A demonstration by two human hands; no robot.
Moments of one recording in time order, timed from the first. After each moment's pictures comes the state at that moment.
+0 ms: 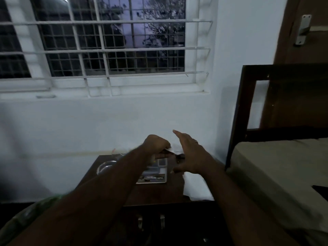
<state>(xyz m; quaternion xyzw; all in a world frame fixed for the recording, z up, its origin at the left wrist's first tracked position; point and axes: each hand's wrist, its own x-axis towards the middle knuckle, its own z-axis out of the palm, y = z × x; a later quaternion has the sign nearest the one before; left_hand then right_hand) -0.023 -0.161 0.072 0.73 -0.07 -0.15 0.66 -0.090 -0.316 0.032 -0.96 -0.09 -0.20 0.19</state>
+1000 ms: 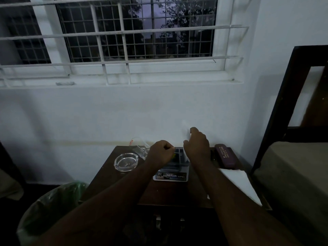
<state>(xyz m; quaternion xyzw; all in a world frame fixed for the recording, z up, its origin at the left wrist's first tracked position) 0.031 -0.113 -0.005 0.87 -0.17 0.07 0.45 0.014 -0.255 0.002 -0.90 0.13 -0.30 0.30</state>
